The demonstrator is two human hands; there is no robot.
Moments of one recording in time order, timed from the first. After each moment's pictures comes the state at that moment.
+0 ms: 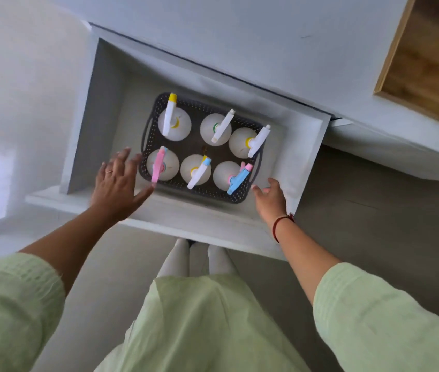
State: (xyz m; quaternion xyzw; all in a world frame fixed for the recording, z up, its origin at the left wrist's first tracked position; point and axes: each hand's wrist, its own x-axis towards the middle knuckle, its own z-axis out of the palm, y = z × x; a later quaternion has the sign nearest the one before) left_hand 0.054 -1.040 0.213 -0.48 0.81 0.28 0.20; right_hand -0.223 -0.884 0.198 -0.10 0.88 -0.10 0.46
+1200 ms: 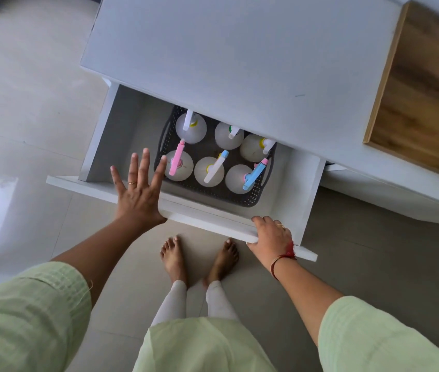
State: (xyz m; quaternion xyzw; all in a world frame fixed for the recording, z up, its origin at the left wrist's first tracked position) left_hand -0.004 -1.074 0.218 -0.48 0.82 0.17 0.26; right_hand -0.227 -0.899 0.220 -0.46 0.80 0.18 0.33
